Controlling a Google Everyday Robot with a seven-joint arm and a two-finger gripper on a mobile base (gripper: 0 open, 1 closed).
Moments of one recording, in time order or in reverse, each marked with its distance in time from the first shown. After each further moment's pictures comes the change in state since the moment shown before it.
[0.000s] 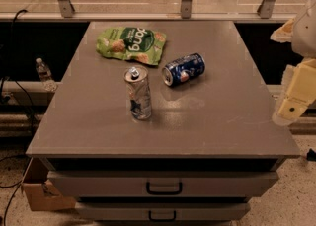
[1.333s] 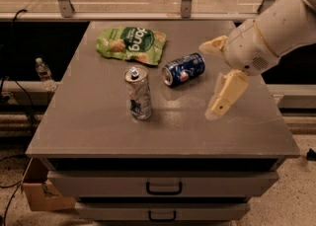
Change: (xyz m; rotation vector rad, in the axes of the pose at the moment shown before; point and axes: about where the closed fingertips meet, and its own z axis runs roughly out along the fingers) arm -0.105 -0.011 0.088 -0.138 -0.467 -0.163
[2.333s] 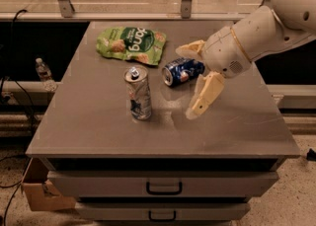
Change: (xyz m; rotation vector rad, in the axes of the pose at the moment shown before) arm -0.031 -0.007 0.042 -0.083 -0.186 -0.065
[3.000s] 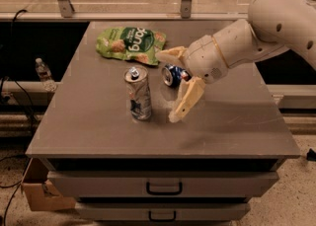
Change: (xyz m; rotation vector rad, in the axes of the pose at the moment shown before) arm -0.020 0.000 0.039 -0.079 -0.163 -0.051
